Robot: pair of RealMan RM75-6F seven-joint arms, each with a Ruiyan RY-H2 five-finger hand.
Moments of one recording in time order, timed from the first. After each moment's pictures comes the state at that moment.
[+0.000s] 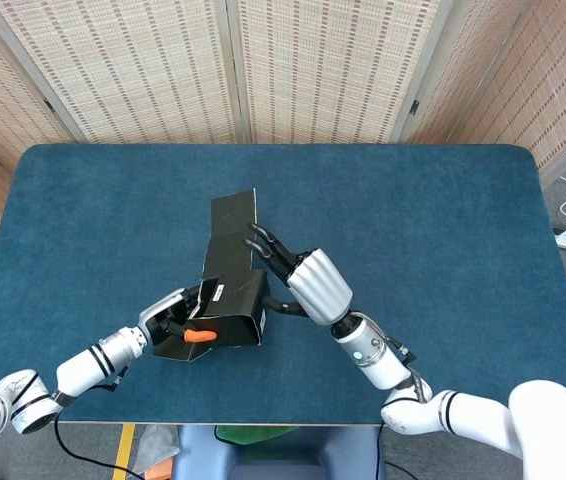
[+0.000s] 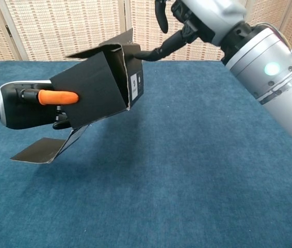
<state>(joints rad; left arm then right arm) -0.86 -1.37 0.13 -1.32 1.68 1.00 -1.87 0.81 -1.76 0.24 -1.26 -1.70 1.42 0.02</state>
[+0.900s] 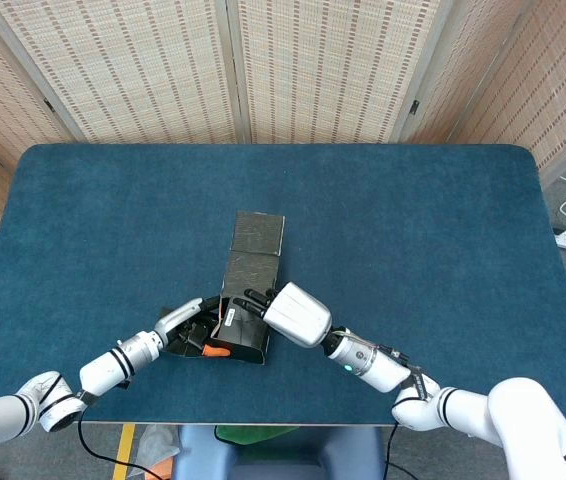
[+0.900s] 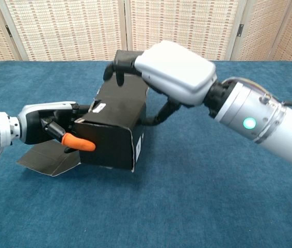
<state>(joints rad) -0.85 -1.52 0.12 -1.19 1.63 0.90 -1.41 0.85 -1.83 0.08 -1.03 -1.81 1.32 -0.10</state>
